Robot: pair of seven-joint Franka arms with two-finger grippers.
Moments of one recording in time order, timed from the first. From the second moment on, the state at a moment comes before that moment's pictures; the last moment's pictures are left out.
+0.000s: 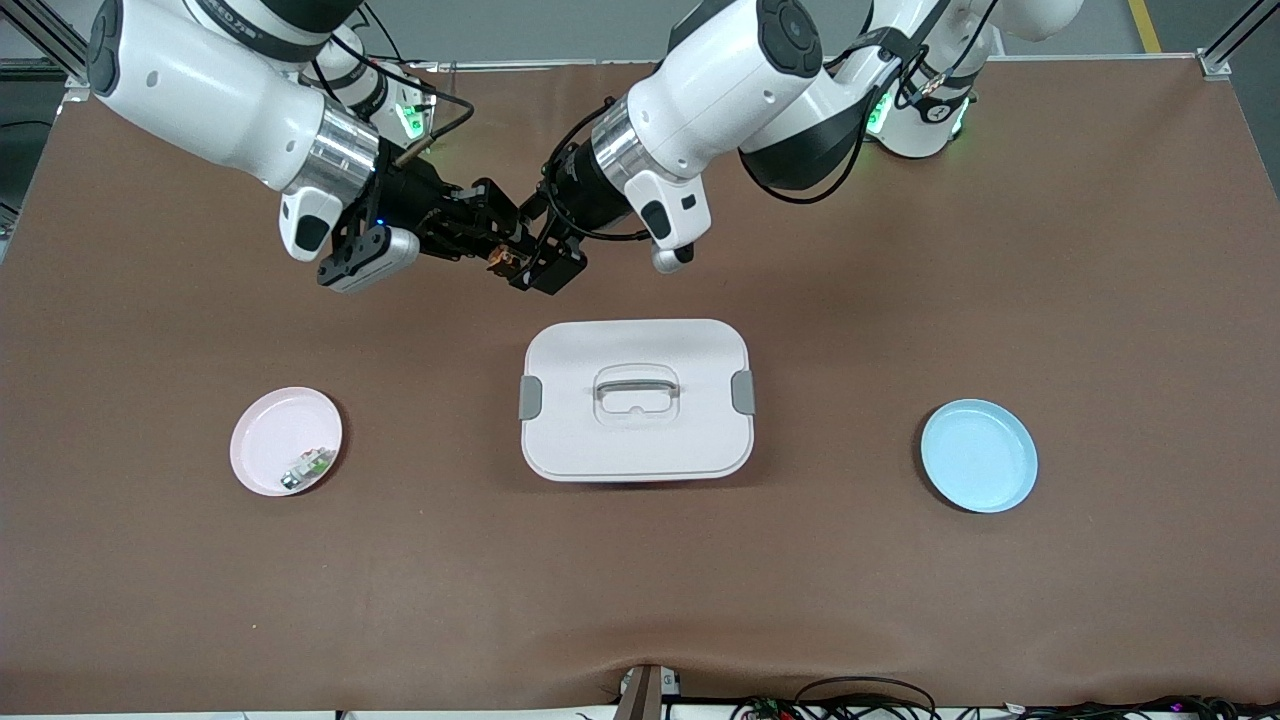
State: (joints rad) left arm -0.76 0.43 -0.06 -1.32 -0.57 2.31 -2.05; right arm 0.37 0.00 0.08 -1.80 0.67 2.05 0.25
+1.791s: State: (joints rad) left arm -0.20 0.21 -0.03 -1.31 -0.12 1.79 -1.52; right arm -0.07 0.19 0.04 -1.78 0.05 1.95 -1.51
